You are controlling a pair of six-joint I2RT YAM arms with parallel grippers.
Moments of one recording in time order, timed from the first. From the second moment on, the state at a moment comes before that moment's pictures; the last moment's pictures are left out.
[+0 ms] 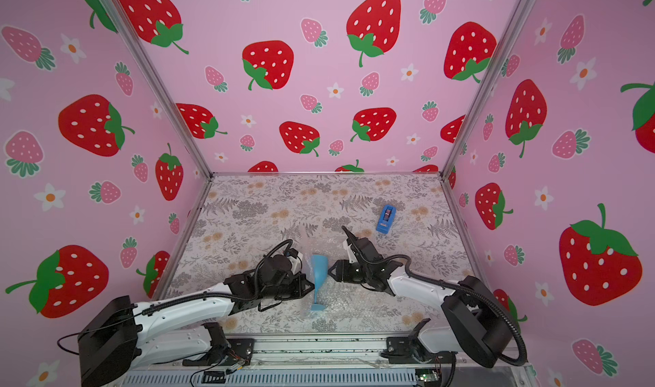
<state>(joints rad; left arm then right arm) -0.92 1.19 0.54 -0.11 0.19 -0.98 0.80 1.33 0.56 -0.02 -0.36 0.76</state>
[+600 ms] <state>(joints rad) -0.96 1.32 0.58 0.00 0.18 -1.00 0.78 1.26 0.61 -0.08 -0.43 0.68</state>
